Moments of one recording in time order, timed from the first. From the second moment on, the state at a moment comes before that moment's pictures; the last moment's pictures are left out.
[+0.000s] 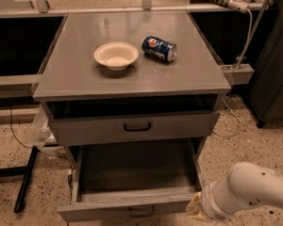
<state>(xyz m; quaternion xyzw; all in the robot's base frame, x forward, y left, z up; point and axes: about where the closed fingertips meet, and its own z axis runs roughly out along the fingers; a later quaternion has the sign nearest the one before) 0.350 -0.173 0.531 -0.62 0.76 0.14 0.15</state>
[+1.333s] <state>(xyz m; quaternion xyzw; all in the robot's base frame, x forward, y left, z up) 0.412 -0.181 0.407 -0.55 0.79 0.14 0.24</state>
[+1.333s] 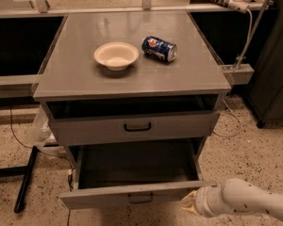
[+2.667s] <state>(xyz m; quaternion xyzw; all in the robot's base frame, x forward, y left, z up) 0.511 -0.151 0.402 -0.58 0.76 0.10 0.27</state>
